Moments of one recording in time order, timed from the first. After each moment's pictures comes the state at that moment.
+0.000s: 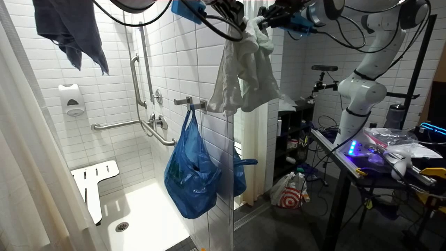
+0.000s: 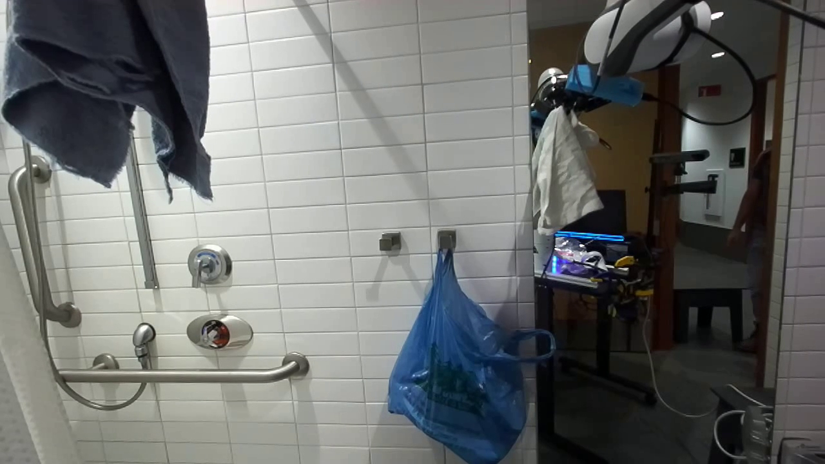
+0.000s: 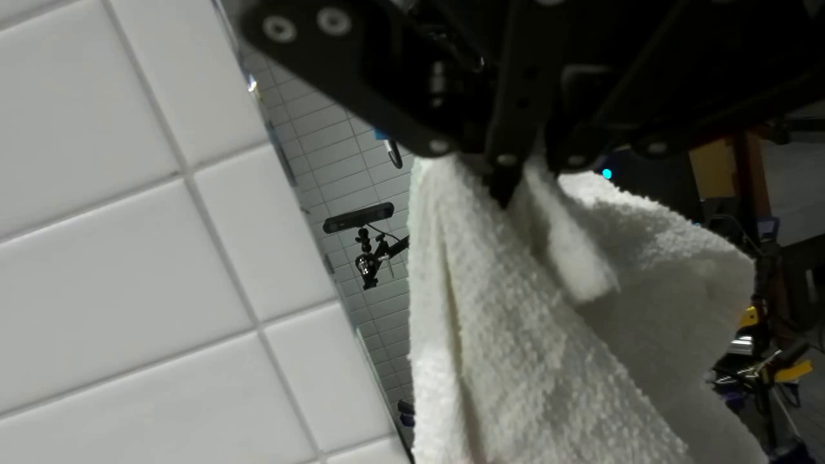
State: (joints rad) arm -0.12 -0.35 -0.43 -2.09 -0.32 2.80 0.59
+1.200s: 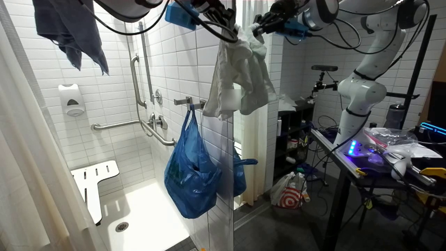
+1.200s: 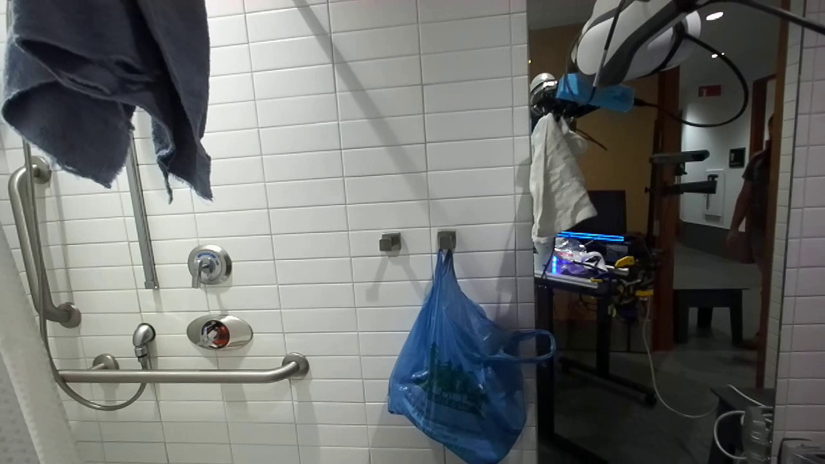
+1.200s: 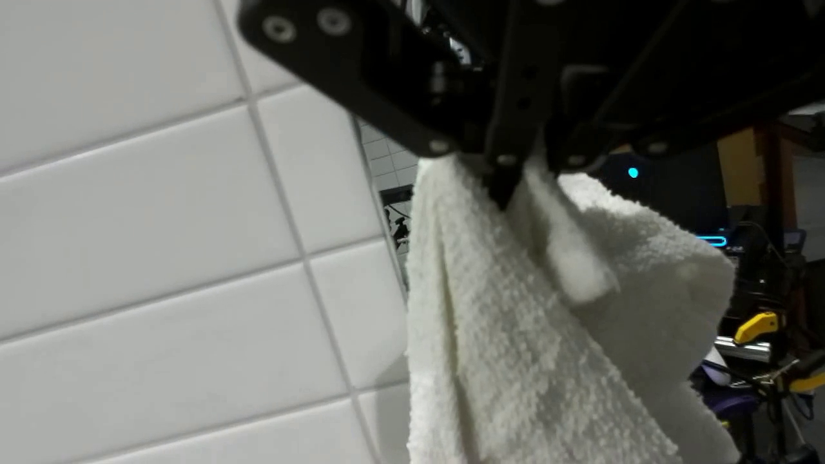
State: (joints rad) arm -0.12 -0.35 -0.39 -2.13 -0.39 2.81 0.60
